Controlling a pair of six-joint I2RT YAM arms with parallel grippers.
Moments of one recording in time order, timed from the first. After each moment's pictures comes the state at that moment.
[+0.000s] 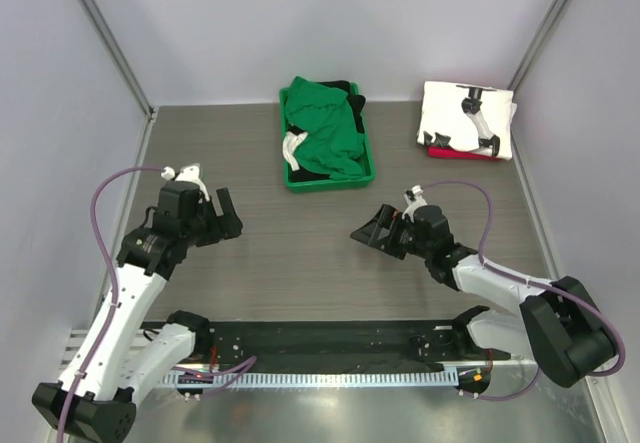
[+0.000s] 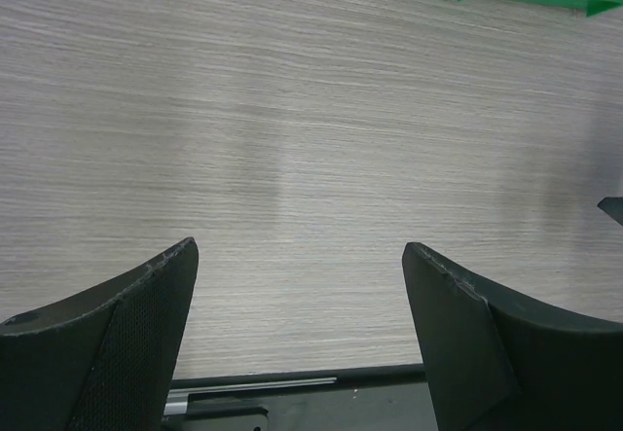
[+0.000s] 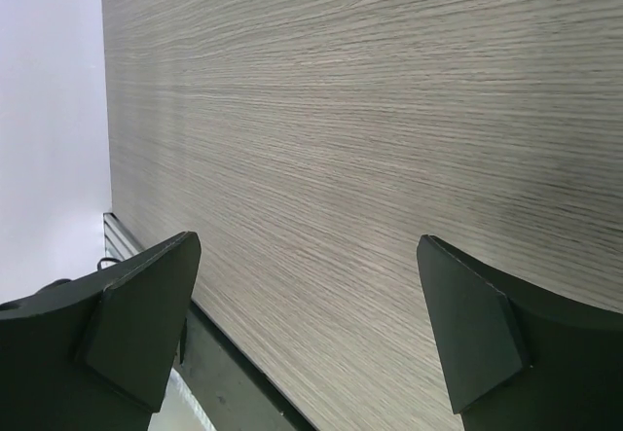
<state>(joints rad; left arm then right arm) -0.29 0.82 0.92 -0.85 -0.08 -0.45 0.47 1.16 0.34 0.32 -0.31 0.87</state>
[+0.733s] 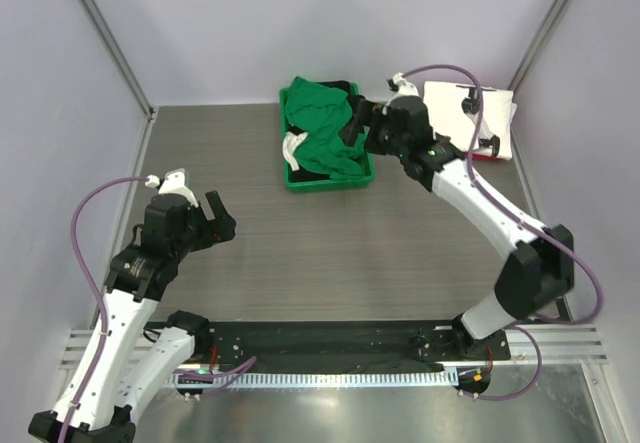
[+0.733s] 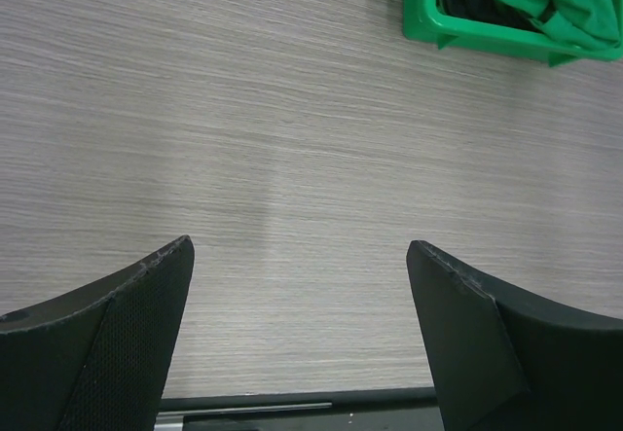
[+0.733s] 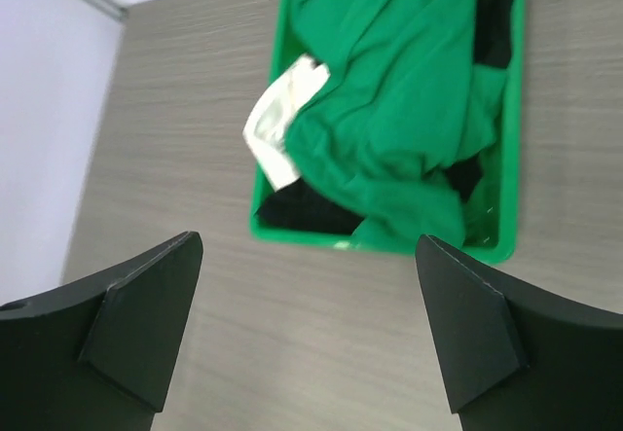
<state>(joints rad) -0.29 0.69 0.88 -0.82 -0.12 -0.47 0.47 1.47 1.27 -0.19 0.00 0.57</state>
